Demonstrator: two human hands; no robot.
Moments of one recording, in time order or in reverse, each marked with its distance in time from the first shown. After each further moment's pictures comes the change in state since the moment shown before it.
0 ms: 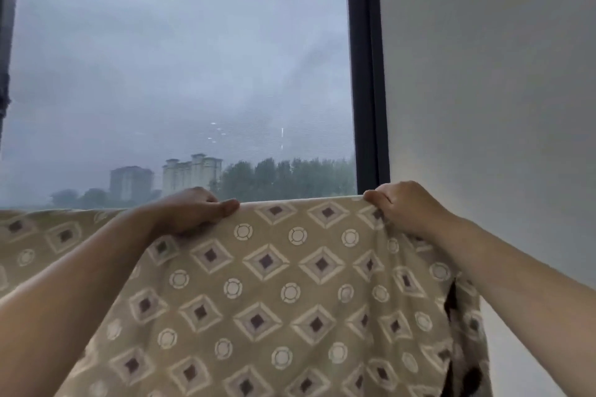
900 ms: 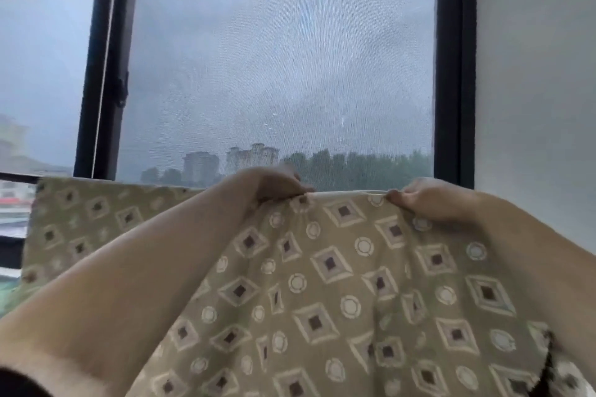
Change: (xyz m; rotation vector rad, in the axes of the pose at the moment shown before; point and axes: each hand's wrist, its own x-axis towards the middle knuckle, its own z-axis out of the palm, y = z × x) left_hand 0.021 0.016 -0.016 0.050 -0.089 -0.160; right_hand 0.036 -0.090 0.005 0.009 -0.472 0.066
